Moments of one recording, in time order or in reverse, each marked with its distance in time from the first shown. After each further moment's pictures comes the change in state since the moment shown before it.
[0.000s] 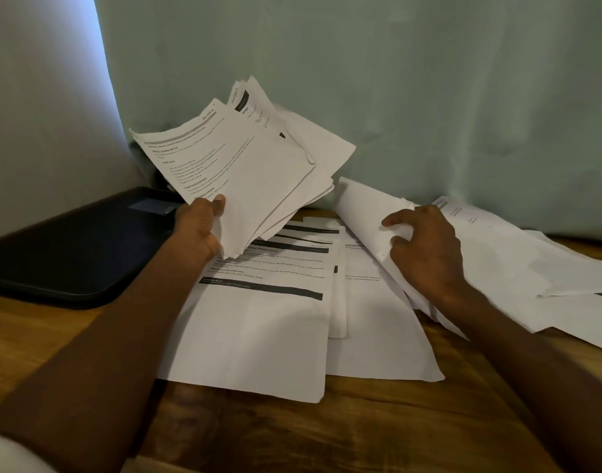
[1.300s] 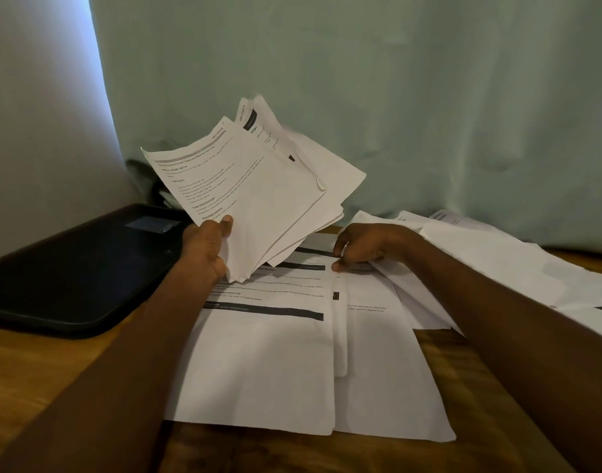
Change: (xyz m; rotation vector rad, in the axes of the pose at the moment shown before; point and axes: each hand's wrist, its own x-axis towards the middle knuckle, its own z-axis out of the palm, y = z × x) left_hand 0.009 -0.008 0.004 -0.021 -0.046 0.033; right_hand 0.093 -0.047 0.053 -0.293 -0.892 -0.085
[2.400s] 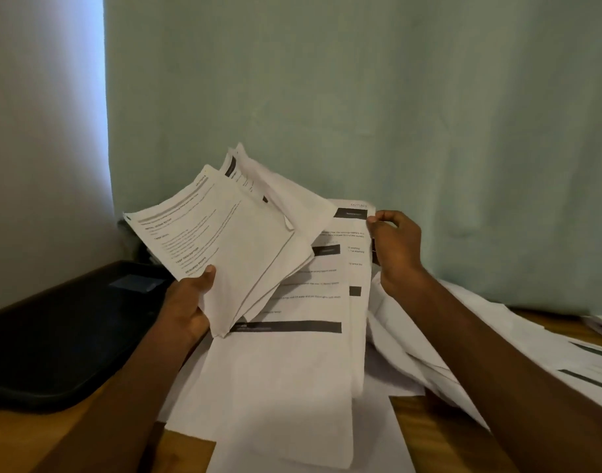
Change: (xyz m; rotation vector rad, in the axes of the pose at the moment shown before) left_hand 0.012 0.000 -0.009 -0.204 -0.196 0.039; right_hand -0.048 0.000 -0.061 1.255 1.026 -0.077
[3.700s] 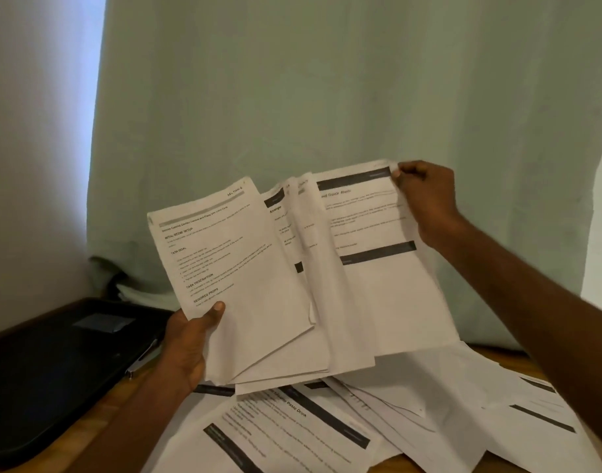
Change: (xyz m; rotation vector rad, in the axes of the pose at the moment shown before) left_hand -0.051 0.002 0.054 0.002 -0.135 0.164; right_hand 0.063 -0.151 -0.056 -0.251 0.032 -0.455
